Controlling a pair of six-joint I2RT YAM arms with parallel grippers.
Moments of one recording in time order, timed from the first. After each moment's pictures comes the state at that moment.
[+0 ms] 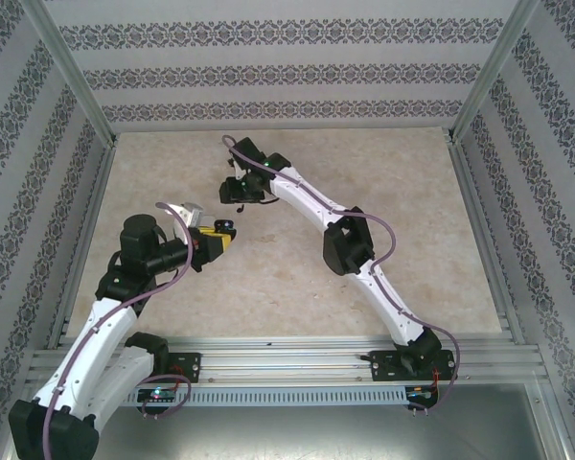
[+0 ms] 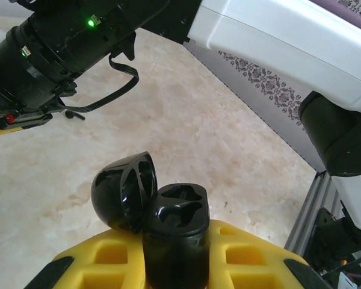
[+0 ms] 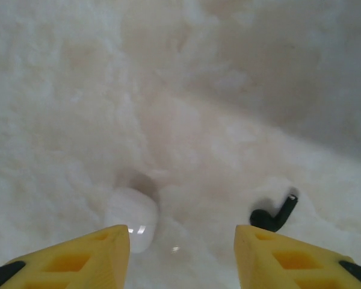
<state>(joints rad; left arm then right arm) -0.17 0.76 0.59 -0.23 0.71 -0.21 0.69 2.68 2.61 -0.94 -0.26 0.50</state>
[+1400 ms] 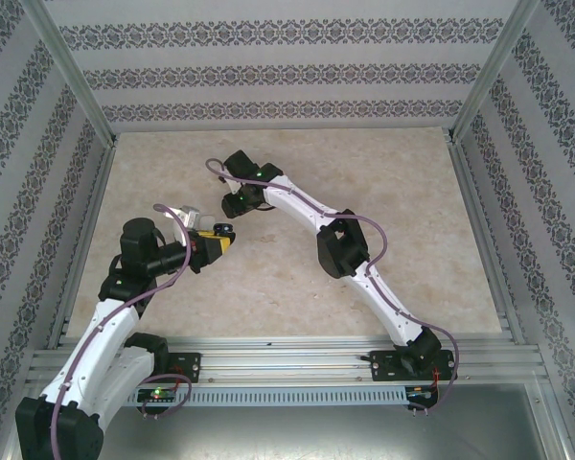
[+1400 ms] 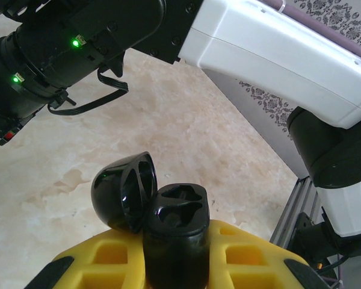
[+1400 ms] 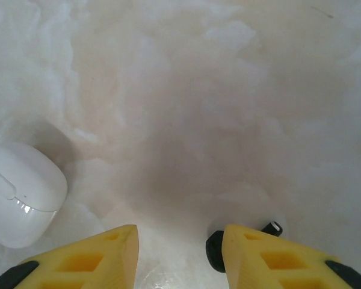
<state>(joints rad) -0.13 0.76 0.53 -0.15 0.79 -0.30 0.72 2.71 2.57 -0.92 -0.16 0.17</state>
